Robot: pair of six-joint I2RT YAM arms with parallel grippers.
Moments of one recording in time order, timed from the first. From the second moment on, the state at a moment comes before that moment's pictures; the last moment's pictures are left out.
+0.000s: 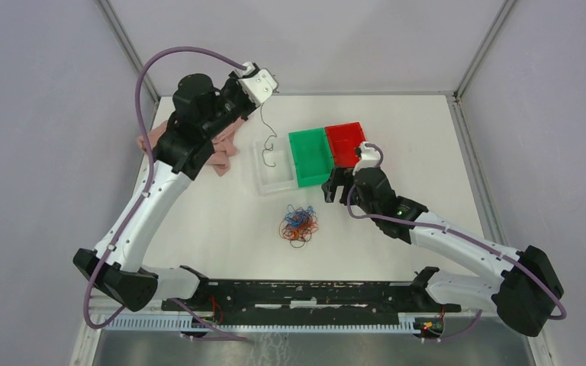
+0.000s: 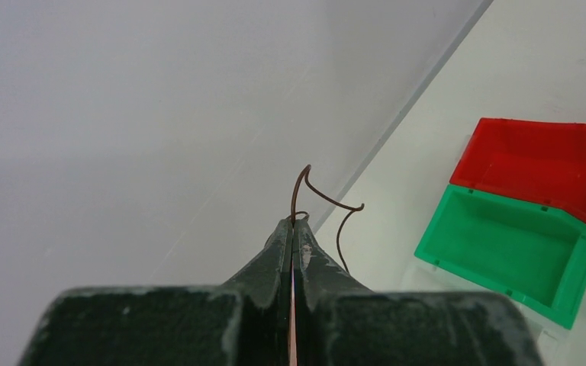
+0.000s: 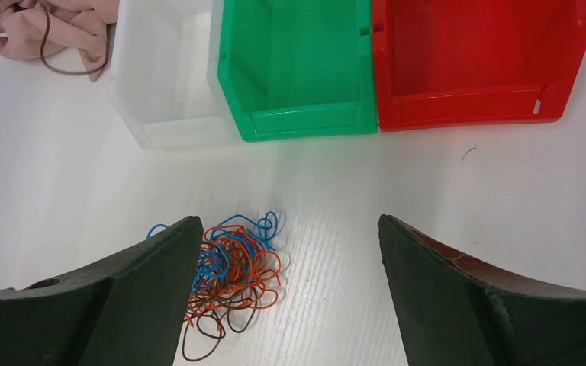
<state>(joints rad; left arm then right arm) -0.48 1.31 1.54 -0.25 0.19 0.66 0.77 1.12 0.71 -0.07 0.33 0.57</state>
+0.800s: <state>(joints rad) -0.48 1.43 1.40 -0.19 0.13 0.70 0.77 1.12 0.68 -0.07 0.33 0.57</state>
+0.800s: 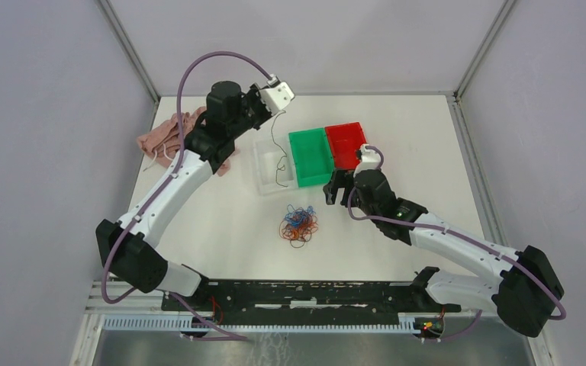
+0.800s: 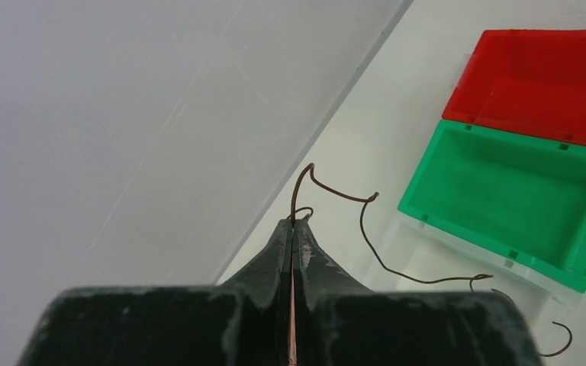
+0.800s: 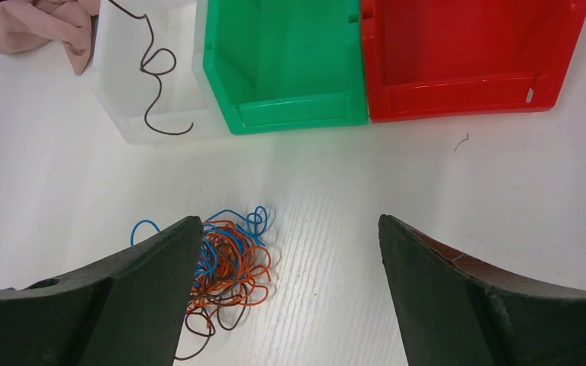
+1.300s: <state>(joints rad) -0.48 1.43 1.40 -0.16 0.11 0.74 0.77 1.12 0.66 -0.06 0.33 0.58</state>
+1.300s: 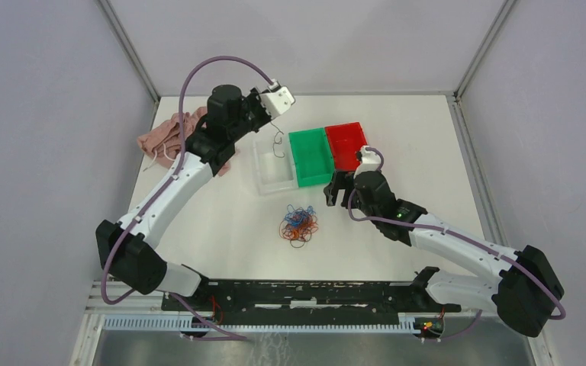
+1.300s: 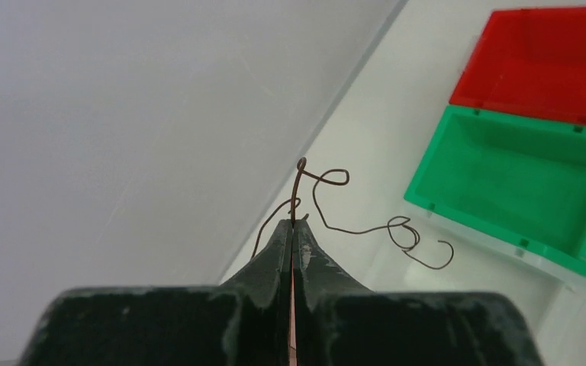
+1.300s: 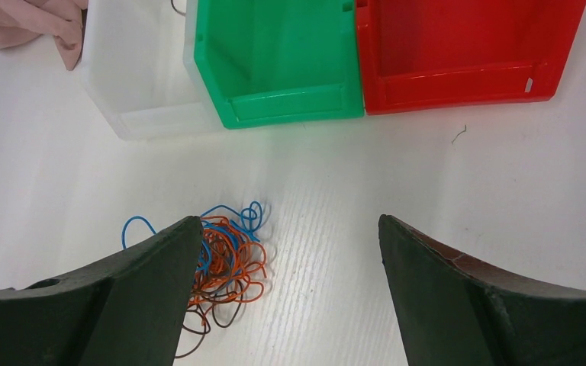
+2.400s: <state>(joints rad) -0.52 1.69 1.21 -0.23 0.13 0.50 0.73 1.10 0.66 -0.09 0.36 0.57</state>
